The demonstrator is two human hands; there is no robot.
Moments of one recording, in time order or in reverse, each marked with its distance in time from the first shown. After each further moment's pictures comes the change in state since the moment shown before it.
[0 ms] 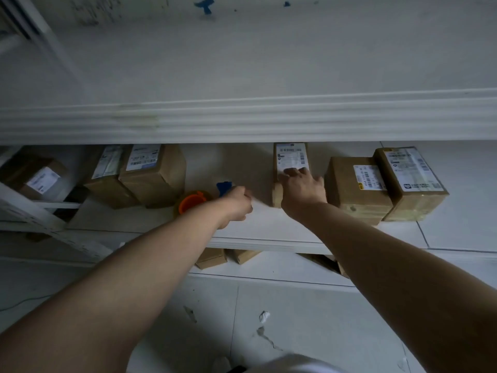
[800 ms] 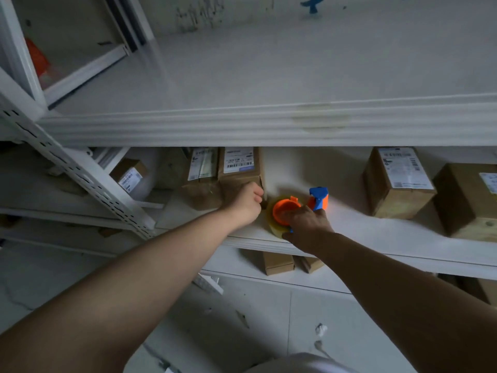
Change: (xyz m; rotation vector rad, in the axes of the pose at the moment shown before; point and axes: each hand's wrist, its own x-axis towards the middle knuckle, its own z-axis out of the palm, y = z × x) left_hand 0.009 -0.101 -0.175 0.288 0.290 0.251; right_hand 0.030 -0.182 0.096 0.015 -0.195 -0.179
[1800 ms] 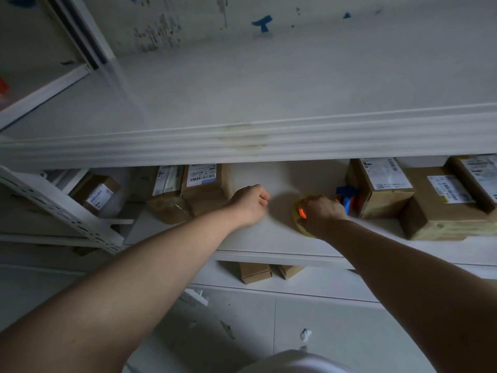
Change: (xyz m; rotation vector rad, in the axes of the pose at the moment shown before) left_hand 0.006 0.075 0.045 0.127 -0.120 0.127; right_hand -0.028 0.094 -0.056 -0.067 0.065 0.155
